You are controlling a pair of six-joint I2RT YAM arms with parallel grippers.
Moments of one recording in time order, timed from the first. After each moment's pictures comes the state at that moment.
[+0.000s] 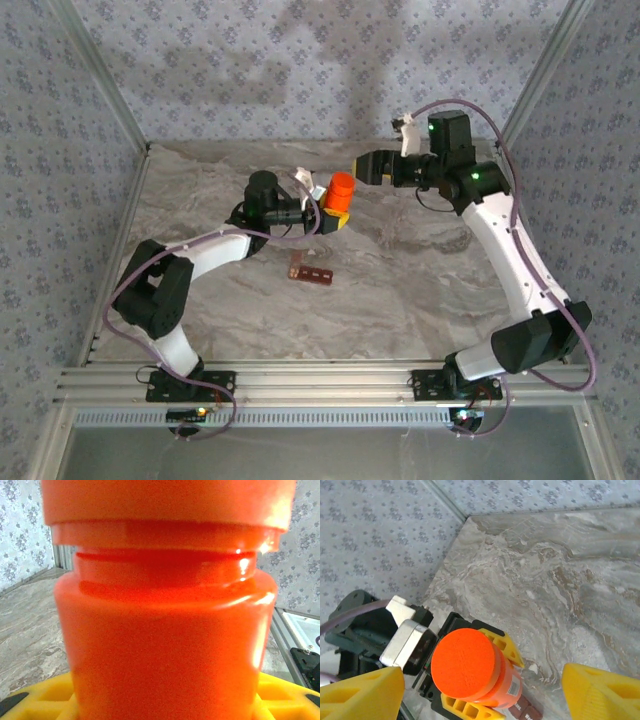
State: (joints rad) left arm -0.56 1.70 1.04 0.57 0.88 -0.08; right arm 0.31 1.44 1.61 -0.74 -0.59 0.26
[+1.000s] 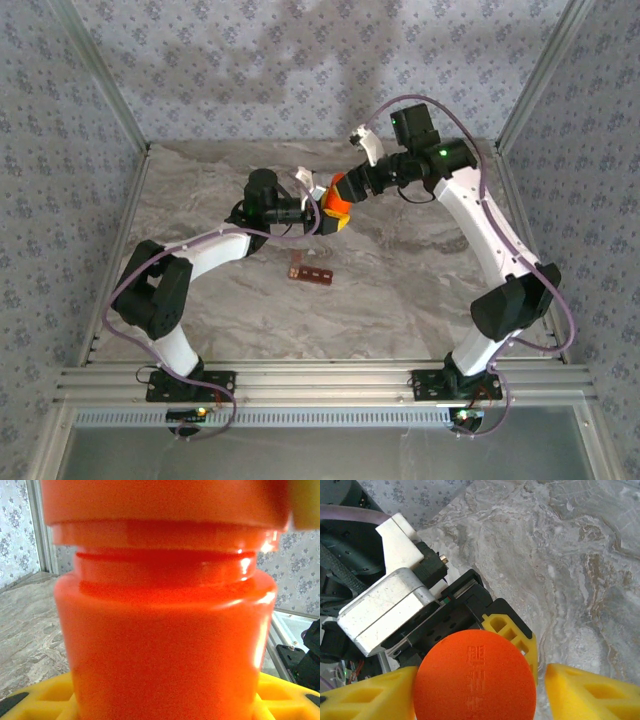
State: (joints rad) left arm -0.56 1.70 1.05 0.56 0.93 -0.08; right arm 0.40 1.66 1.84 -1.01 -0.64 -0.16
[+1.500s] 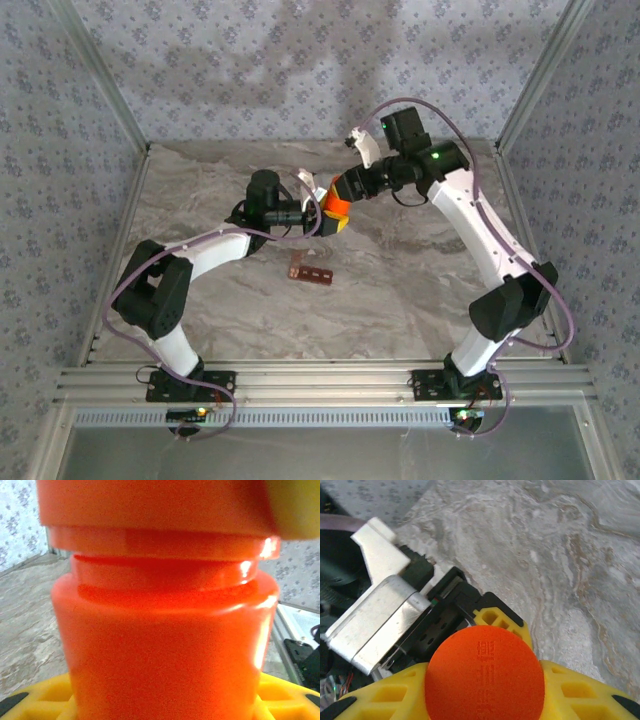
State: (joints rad) left arm -0.56 1.70 1.05 0.47 0.87 -0.04; right arm 0.46 1.67 1.84 -1.01 -0.48 -0.02
